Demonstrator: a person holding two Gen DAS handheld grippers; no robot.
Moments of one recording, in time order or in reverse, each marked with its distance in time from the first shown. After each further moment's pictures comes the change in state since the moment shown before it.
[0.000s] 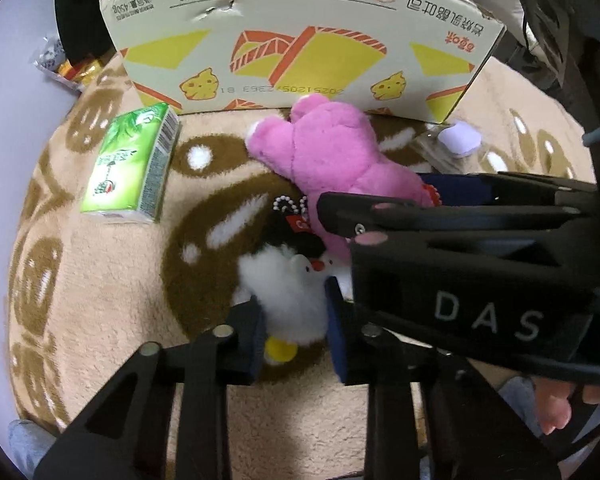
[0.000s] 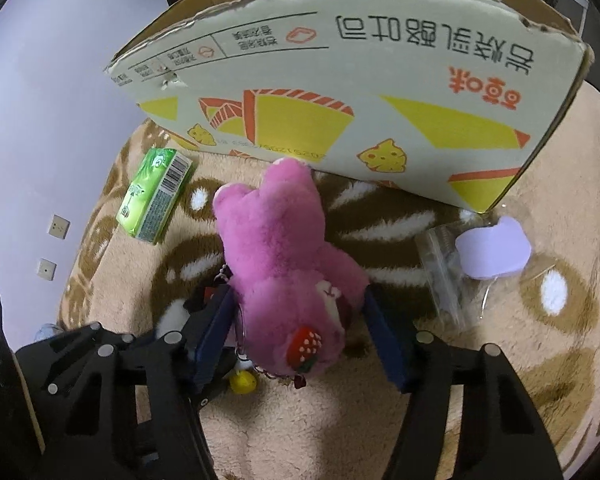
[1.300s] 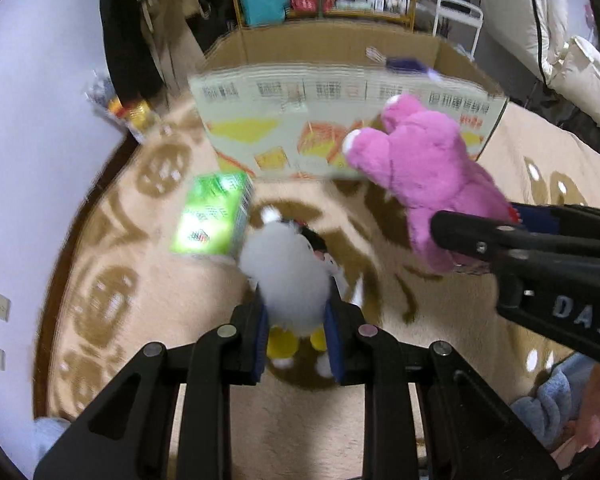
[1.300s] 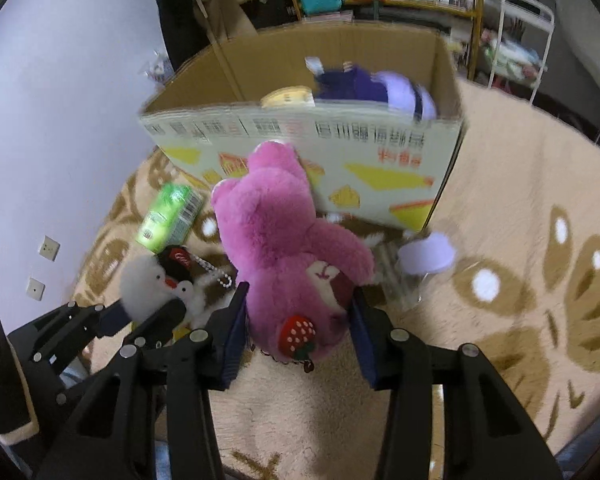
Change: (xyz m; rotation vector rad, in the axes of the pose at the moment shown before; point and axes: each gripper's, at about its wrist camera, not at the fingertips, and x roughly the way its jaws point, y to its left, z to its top) left arm -0.057 0.017 0.004 -0.008 -0.210 0.169; right arm -0.079 0.004 -0.009 -0.002 -0.157 -0.090
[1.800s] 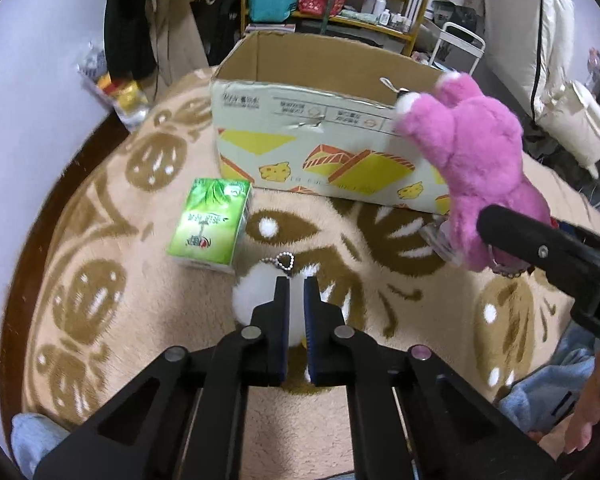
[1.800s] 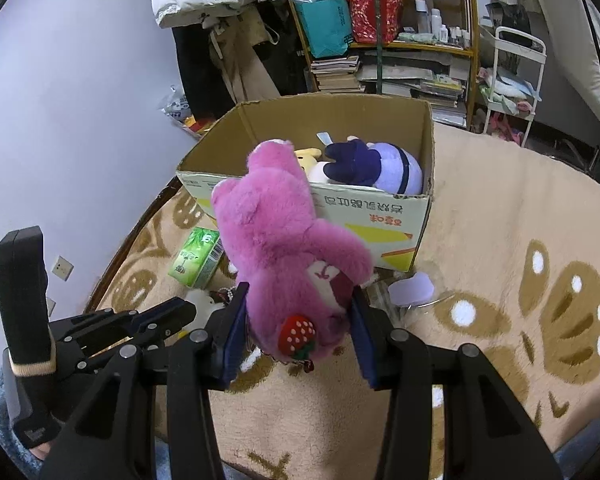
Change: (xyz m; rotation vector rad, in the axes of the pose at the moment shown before) left arm 0.005 0.026 0.010 -0.132 0.039 -0.157; right arm -0.043 -0.001 0.003 -0.006 -0.120 0.024
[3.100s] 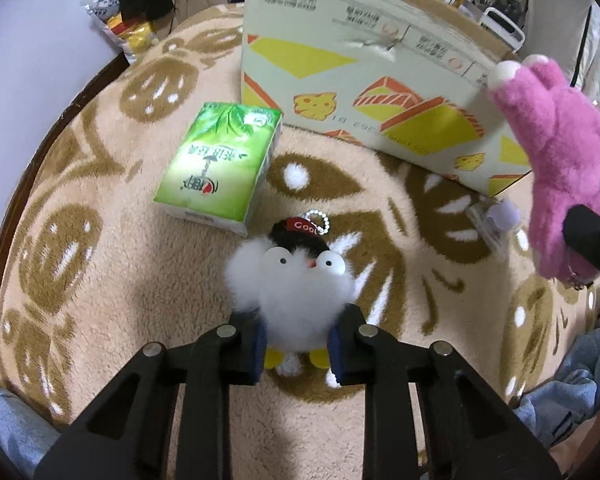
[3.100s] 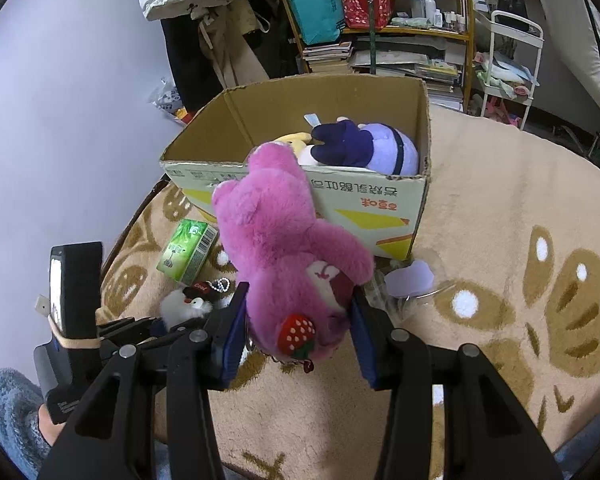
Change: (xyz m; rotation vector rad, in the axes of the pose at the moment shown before) left arm 0.049 0.021 -0.013 -0.106 0.136 0.005; right arm 0.017 -0.005 0.001 0.029 0.038 -0.007
